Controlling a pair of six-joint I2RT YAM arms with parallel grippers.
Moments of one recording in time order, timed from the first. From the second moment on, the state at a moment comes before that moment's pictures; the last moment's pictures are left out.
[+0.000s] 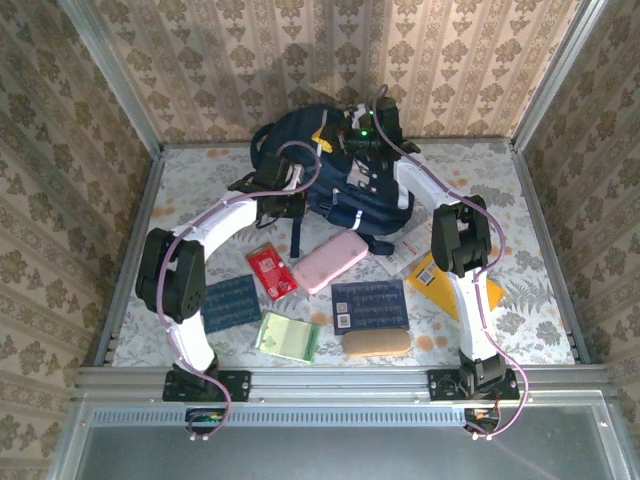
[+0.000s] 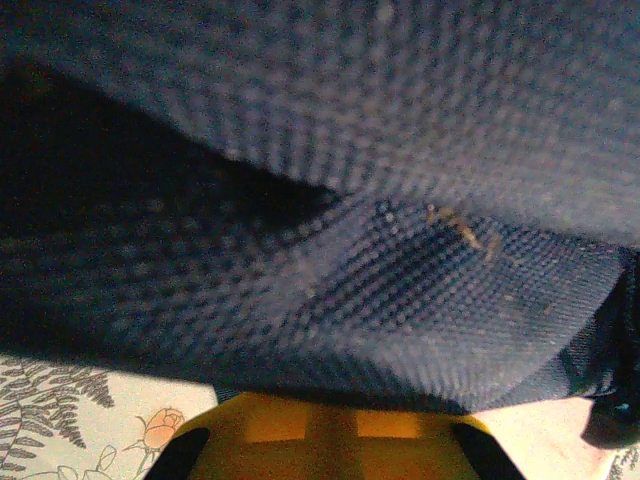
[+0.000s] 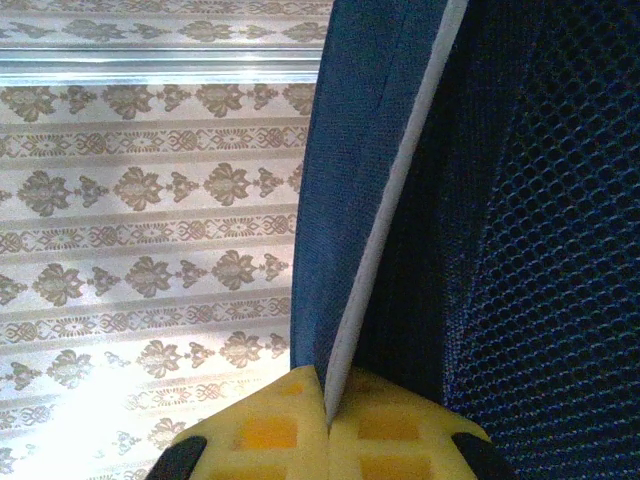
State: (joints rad) left arm -0.48 1.81 1.37 -0.48 0.15 -0.25; right arm 0.31 2.33 2.08 0.00 -0.86 1.31
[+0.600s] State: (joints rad) left arm -0.40 1.75 1.31 -0.43 0.19 -0.24; right arm 0.32 2.31 2.07 -0.05 -0.88 1.25
